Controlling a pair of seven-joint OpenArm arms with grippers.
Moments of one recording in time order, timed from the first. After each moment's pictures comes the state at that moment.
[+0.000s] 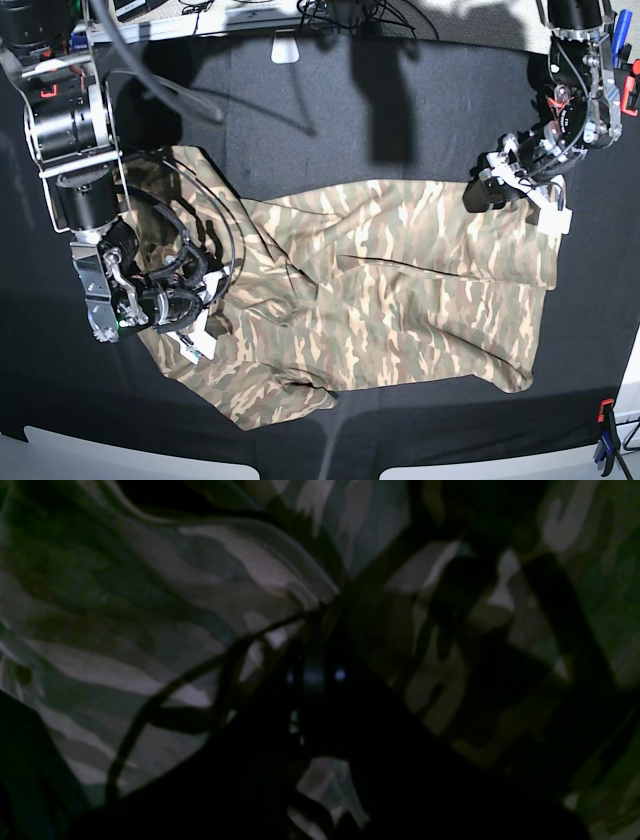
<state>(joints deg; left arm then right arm) 5.7 -11.0 -15.3 76.8 -47.3 -32.0 46.3 37.1 20.3 -19.6 45.5 31.6 39.1 -59.3</state>
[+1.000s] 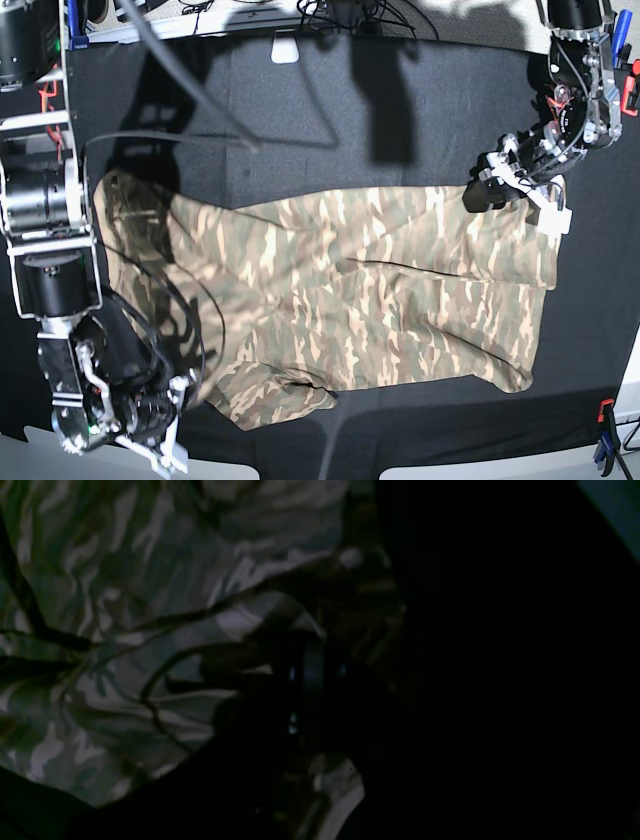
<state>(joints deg) 5.7 -10.9 -15.3 76.8 -47.3 -32.0 46.3 54.1 21.0 -19.6 46.7 17.7 40.2 -58.4</state>
